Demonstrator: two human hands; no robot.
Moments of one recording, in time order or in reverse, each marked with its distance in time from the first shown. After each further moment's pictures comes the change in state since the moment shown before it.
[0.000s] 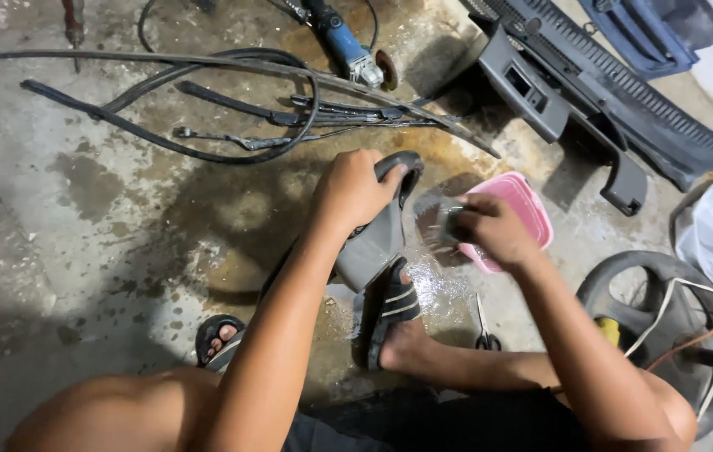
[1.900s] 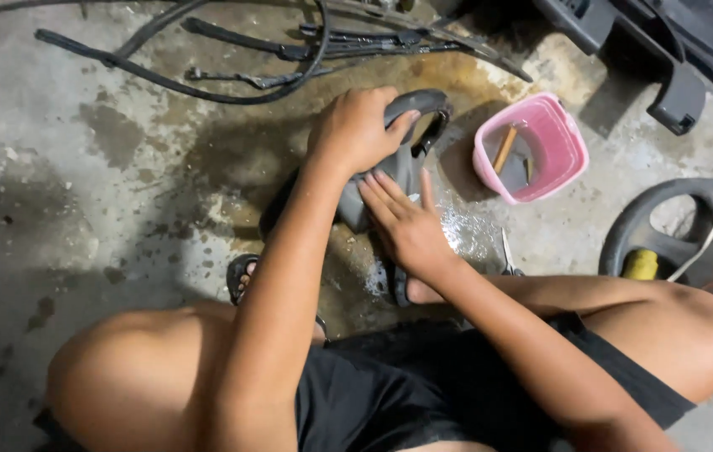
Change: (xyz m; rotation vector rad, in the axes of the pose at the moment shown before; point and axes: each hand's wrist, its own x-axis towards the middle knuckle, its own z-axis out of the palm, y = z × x) left_hand -0.012 -0.019 0.010 0.207 0.014 0.253; right_hand -0.085 0.044 0.131 -0.898 0.010 -1.111
